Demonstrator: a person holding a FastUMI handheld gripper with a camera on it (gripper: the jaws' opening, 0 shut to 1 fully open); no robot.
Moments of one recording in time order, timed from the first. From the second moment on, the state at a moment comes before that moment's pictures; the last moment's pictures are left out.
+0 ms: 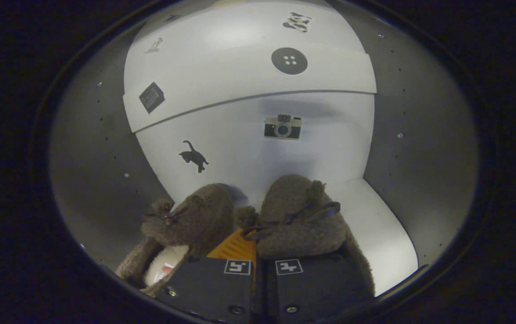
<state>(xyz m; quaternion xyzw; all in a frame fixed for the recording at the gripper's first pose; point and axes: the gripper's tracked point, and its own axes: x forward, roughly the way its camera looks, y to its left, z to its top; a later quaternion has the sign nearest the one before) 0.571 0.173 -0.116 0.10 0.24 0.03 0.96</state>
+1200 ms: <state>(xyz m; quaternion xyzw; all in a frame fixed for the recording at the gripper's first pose) 0.401 0.172 -0.007 0.04 0.12 0.05 0.99</state>
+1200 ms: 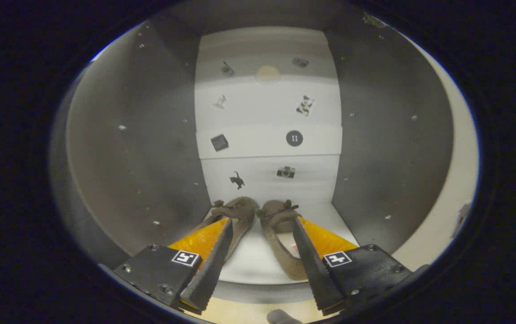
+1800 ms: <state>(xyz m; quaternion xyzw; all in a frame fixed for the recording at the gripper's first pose) 0.154 0.157 0.051 0.02 0.03 0.08 1.00</state>
